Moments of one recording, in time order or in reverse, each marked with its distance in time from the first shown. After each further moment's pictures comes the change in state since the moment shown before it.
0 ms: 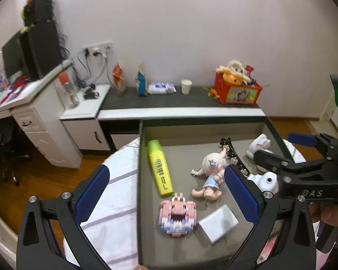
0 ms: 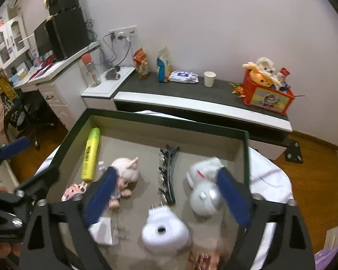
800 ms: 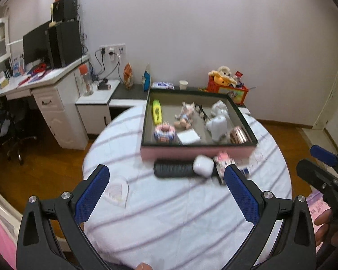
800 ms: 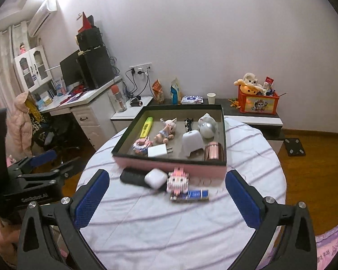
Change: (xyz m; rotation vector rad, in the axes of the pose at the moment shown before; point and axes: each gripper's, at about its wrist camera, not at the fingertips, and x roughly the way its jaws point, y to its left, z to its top) left arm -0.181 -0.015 -0.127 -0.071 -0.023 -0.018; right arm -0.208 0.035 -0.163 0.069 -0.232 0.098
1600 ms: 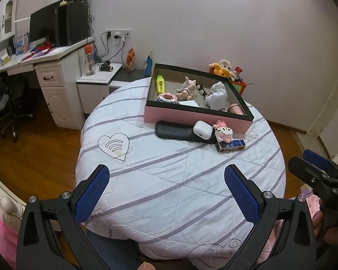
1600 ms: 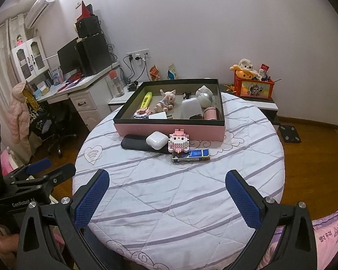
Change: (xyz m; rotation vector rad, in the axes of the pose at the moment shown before) left arm -0.019 0.015 -0.064 -0.081 0.036 -0.032; right arm -0.011 0.006 -0.056 0.008 0.075 -0.023
